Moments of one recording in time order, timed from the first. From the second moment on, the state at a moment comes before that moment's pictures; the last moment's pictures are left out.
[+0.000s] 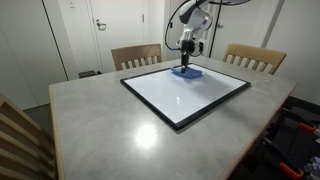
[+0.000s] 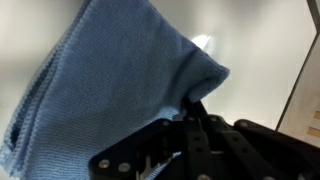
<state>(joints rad) -0.27 1.07 0.10 -1.08 0.31 1.69 -0.85</state>
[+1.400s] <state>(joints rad) -0.04 1.11 0.19 -1.02 0.31 1.69 -0.70</state>
